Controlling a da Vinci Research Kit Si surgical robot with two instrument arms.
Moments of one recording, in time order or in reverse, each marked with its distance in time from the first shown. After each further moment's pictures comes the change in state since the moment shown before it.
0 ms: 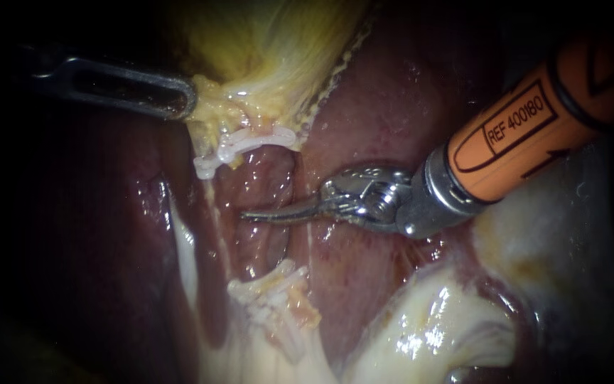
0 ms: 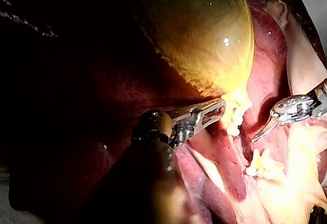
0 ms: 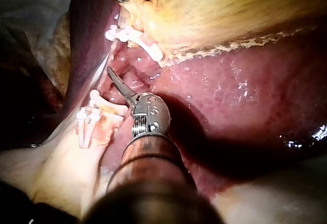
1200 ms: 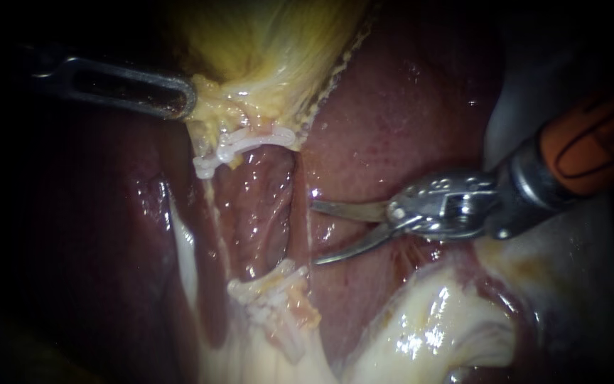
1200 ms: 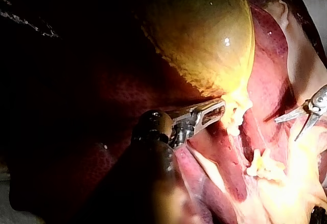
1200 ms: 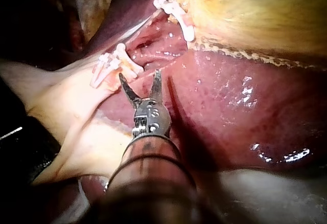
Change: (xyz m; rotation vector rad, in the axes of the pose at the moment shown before) right arm 0.000 -0.008 -0.009 -0.468 -0.284 -0.377; left arm 0.000 0.000 0.000 0.001 0.000 0.001
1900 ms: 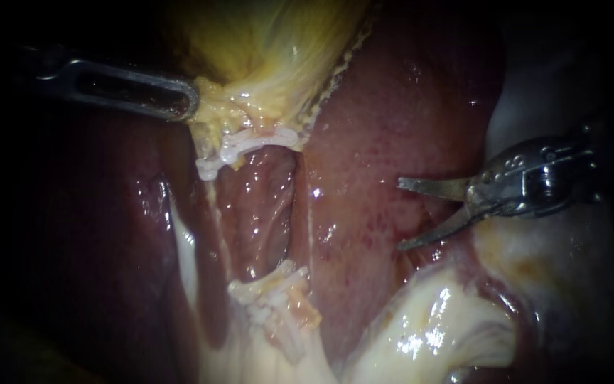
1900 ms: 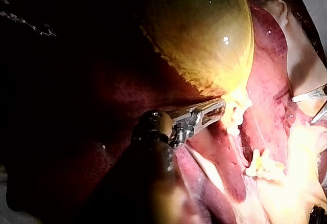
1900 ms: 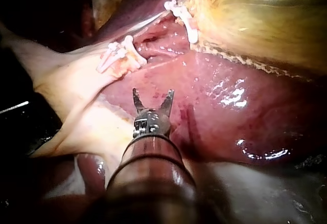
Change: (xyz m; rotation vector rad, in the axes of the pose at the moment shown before) right arm 0.000 0.001 -0.005 -0.121 -0.136 -0.083; left arm 0.001 0.000 0.001 -0.005 -0.003 0.002
